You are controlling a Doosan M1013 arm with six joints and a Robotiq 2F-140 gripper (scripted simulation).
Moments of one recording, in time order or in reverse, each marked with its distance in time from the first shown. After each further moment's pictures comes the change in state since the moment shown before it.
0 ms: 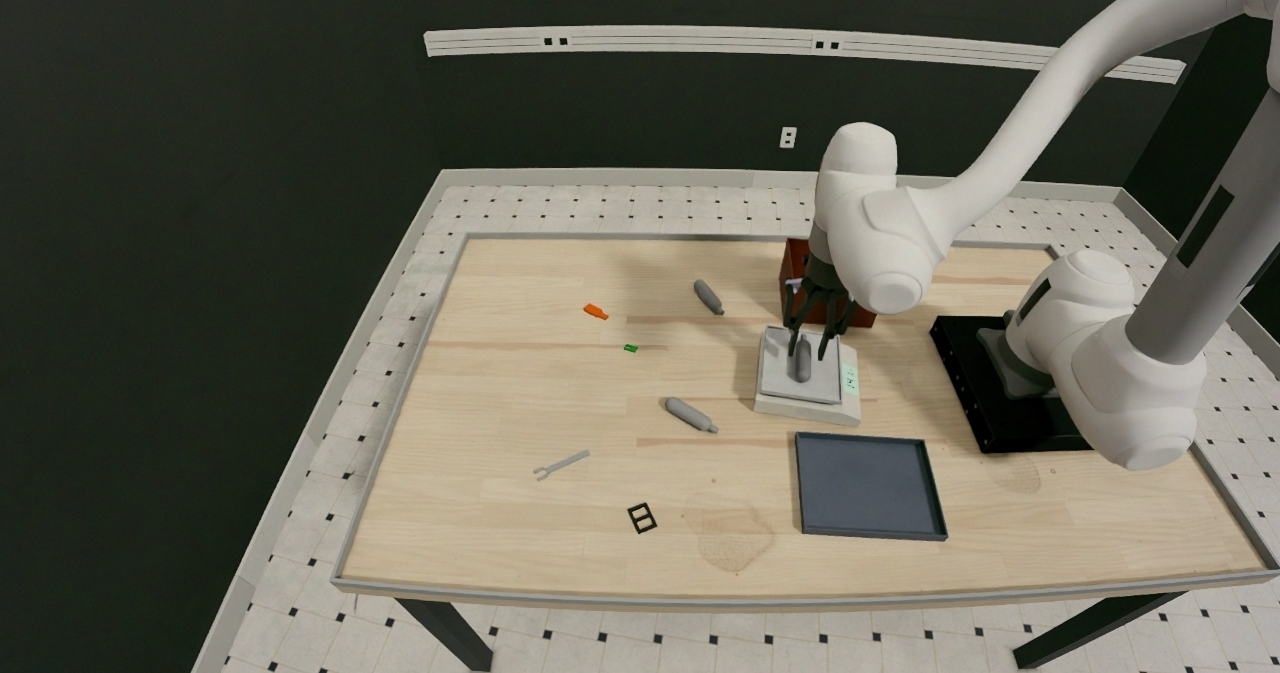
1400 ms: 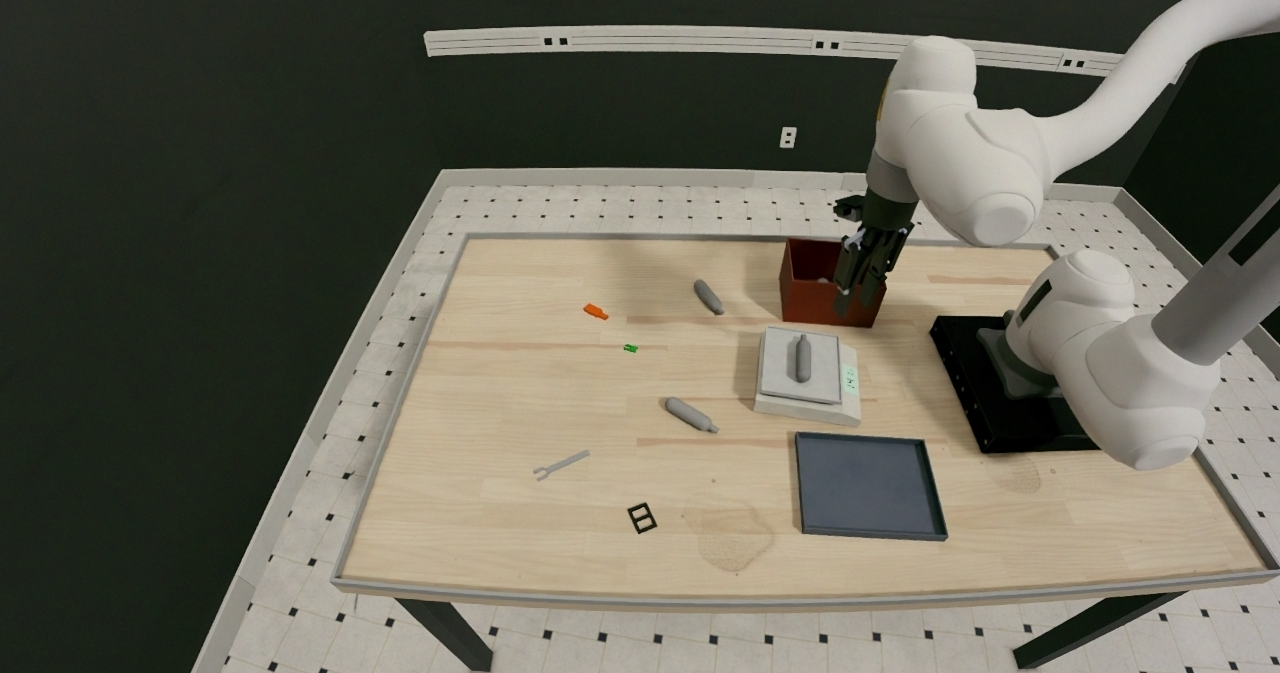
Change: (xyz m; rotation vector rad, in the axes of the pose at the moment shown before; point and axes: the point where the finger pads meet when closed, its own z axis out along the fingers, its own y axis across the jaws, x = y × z) arm -0.001 0.055 -0.131 -0.002 0.038 -0.655
